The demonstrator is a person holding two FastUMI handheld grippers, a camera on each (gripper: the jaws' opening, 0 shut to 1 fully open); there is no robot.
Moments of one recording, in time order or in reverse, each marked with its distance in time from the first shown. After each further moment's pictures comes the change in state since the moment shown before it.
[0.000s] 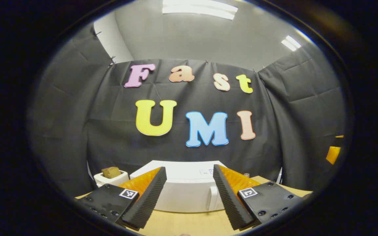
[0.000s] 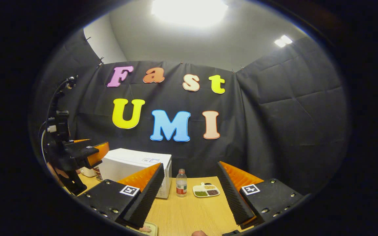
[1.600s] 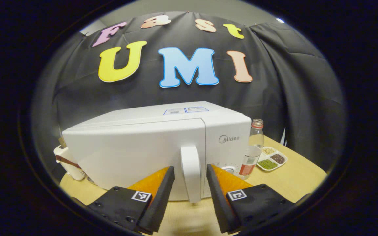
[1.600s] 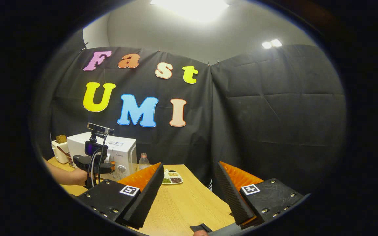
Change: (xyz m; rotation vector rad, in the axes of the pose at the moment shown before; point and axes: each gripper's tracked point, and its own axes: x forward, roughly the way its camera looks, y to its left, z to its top) left arm 0.159 -0.087 -0.242 0.075 0.425 -0.084; right arm -0.042 -0.083 -0.025 -0.072 0.109 -0.262
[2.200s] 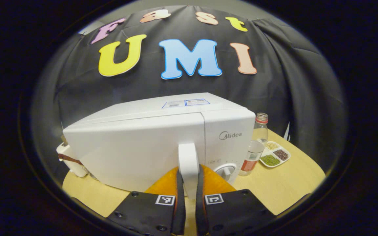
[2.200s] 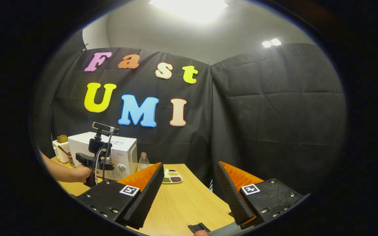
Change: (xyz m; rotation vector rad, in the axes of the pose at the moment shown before) left arm 0.002 -0.004 -0.005 -0.018 0.088 0.037; right arm -0.003 -0.009 -0.004 0.005 -0.005 0.015
